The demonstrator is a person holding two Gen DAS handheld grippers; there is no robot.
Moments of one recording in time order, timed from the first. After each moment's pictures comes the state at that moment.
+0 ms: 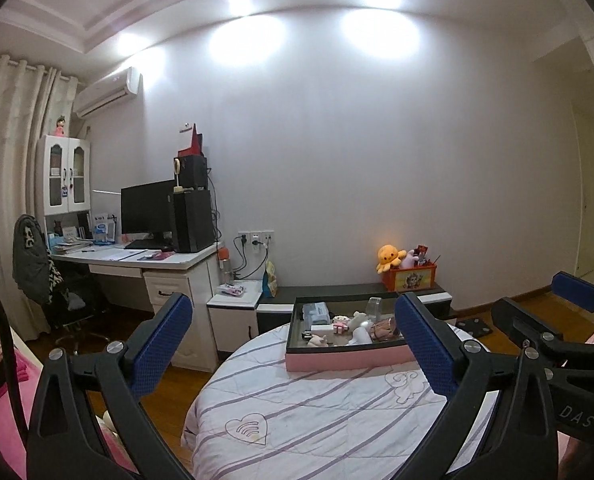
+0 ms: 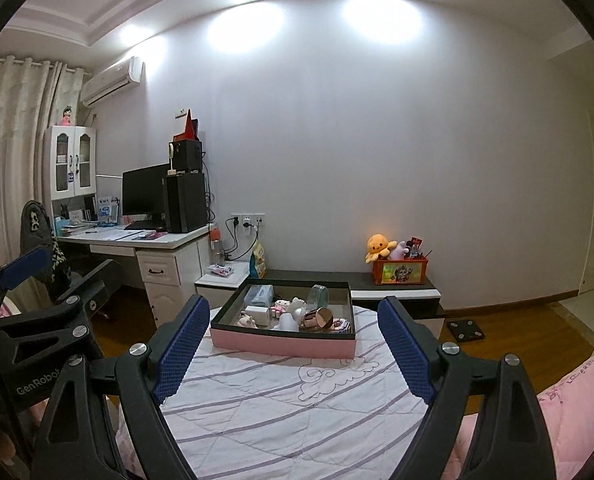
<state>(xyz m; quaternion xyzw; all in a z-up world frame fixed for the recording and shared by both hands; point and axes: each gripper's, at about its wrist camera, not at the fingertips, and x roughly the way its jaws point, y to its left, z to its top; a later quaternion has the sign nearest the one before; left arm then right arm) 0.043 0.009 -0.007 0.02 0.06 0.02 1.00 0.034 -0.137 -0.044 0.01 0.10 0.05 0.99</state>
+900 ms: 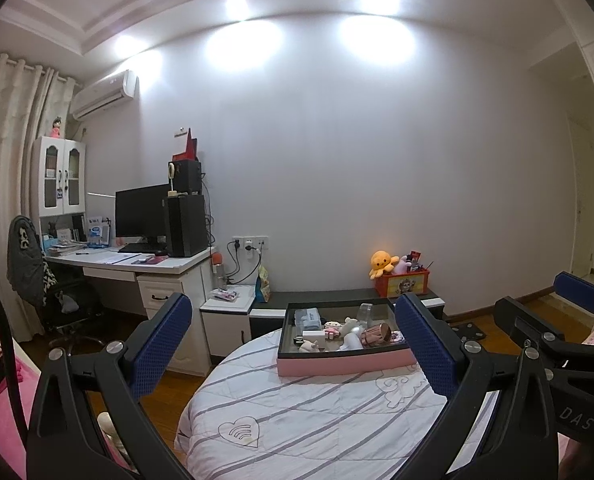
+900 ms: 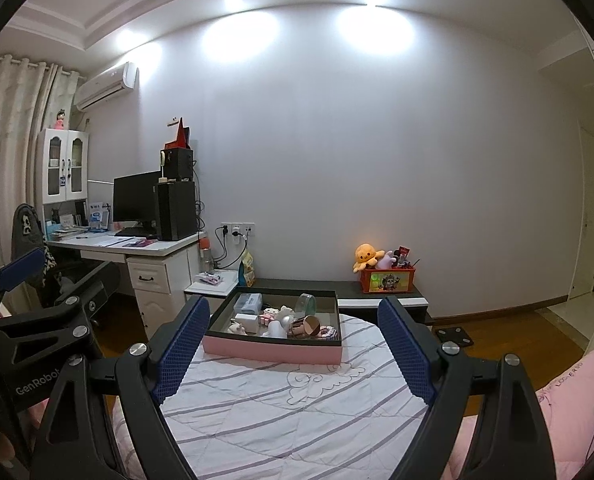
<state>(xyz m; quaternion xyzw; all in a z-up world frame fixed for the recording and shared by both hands) 0.038 0.011 -0.004 0.02 0.05 0.01 1.00 0.017 -0.138 -0.038 0.00 0.08 0.03 1.00</state>
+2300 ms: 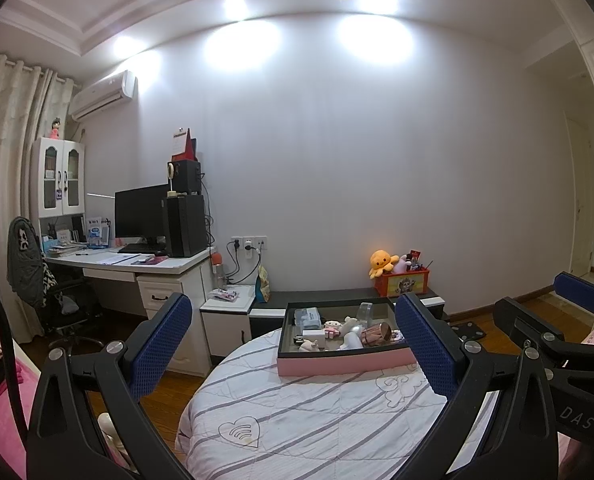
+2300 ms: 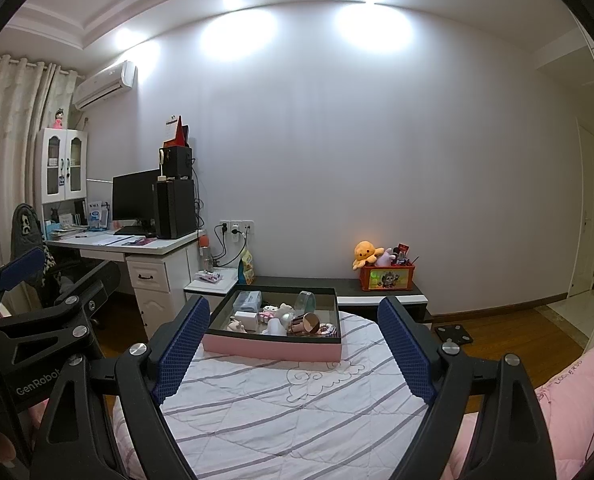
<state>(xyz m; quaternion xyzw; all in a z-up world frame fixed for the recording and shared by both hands) 0.037 0.013 -0.005 0.02 0.05 0.00 1.00 0.014 -0.136 -0.039 0.00 0.08 0.02 1.00</state>
